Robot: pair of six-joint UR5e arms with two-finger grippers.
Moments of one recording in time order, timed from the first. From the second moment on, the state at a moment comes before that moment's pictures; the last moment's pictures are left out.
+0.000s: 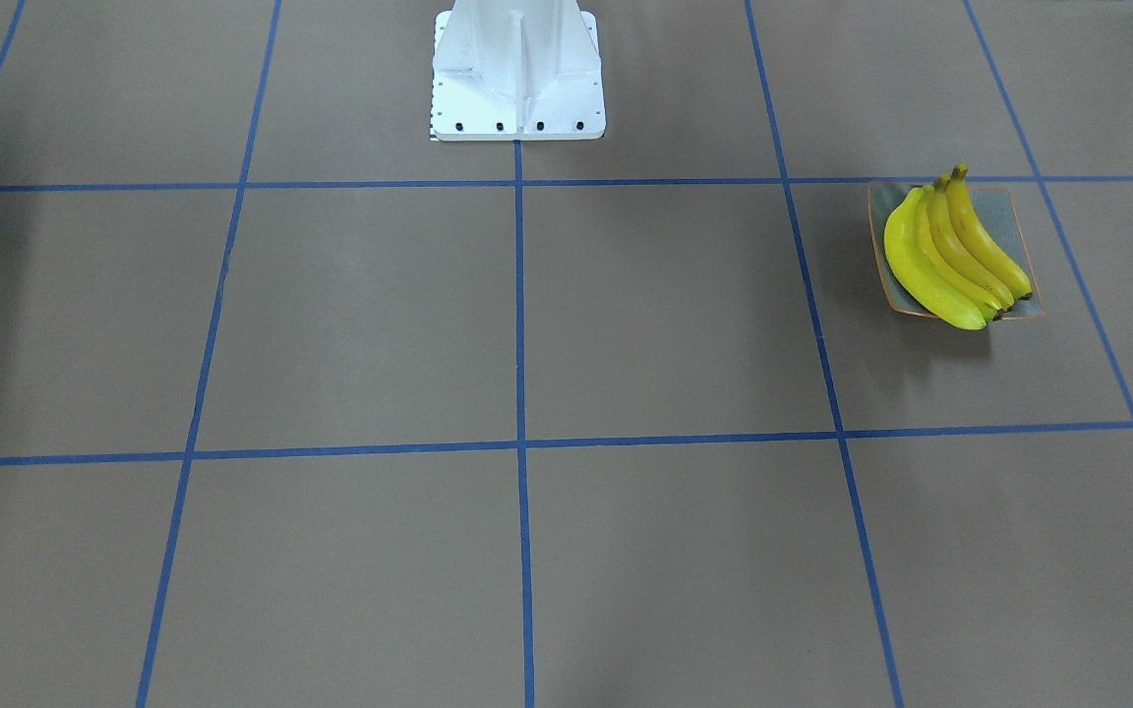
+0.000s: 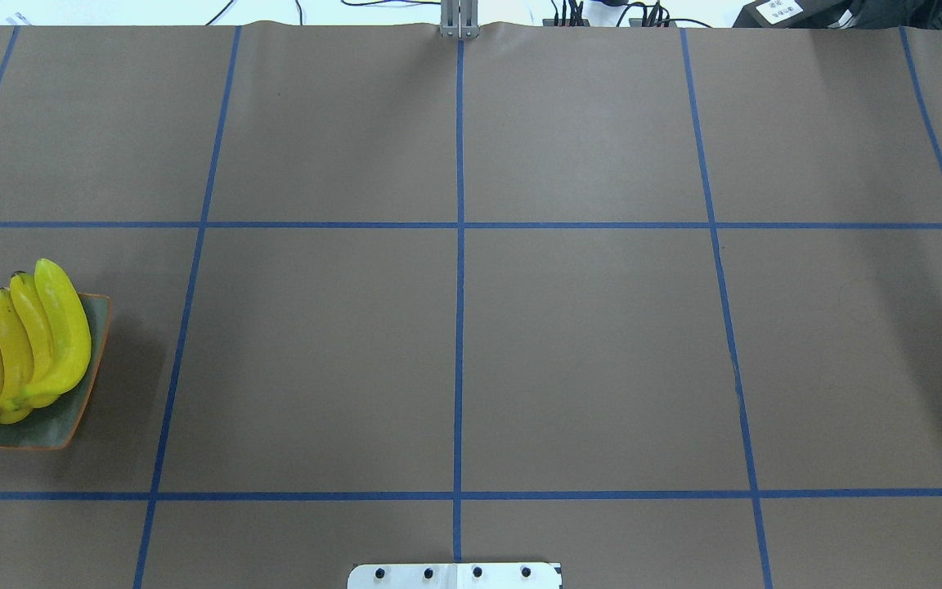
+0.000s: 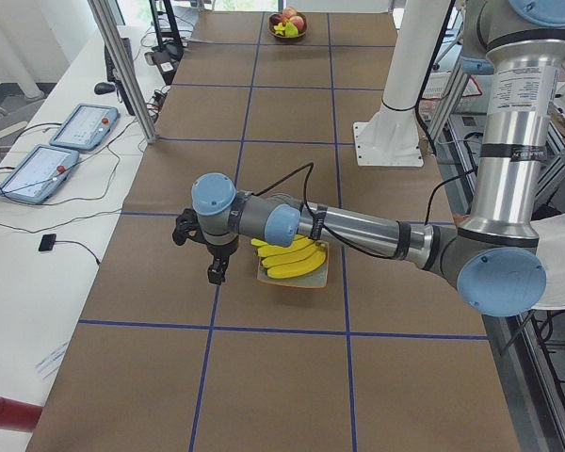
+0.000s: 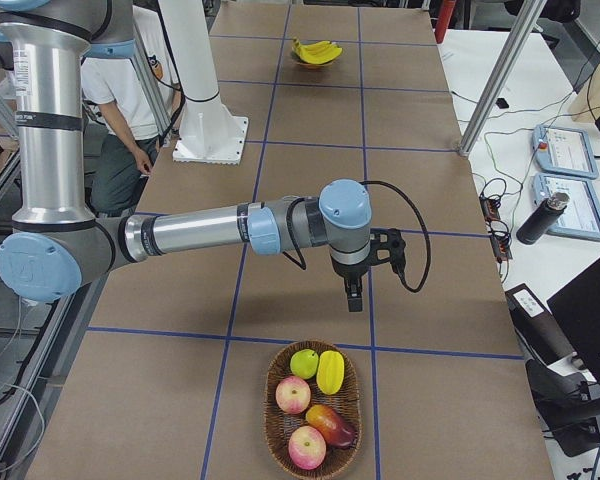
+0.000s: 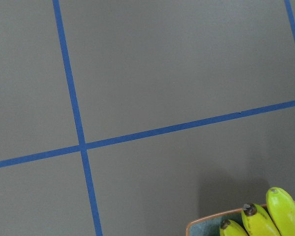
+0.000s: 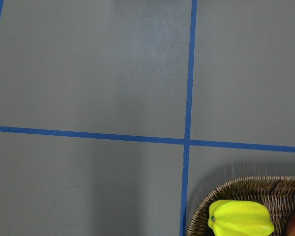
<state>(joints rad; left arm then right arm) -1.46 -1.63 -1.70 -1.64 -2.42 -0.05 1.59 -1.61 1.79 -1.53 2.37 0.09</state>
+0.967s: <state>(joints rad) -1.48 -1.64 -1.69 -1.64 -2.39 -0.05 1.59 -1.63 1.81 -1.52 2.37 0.09</state>
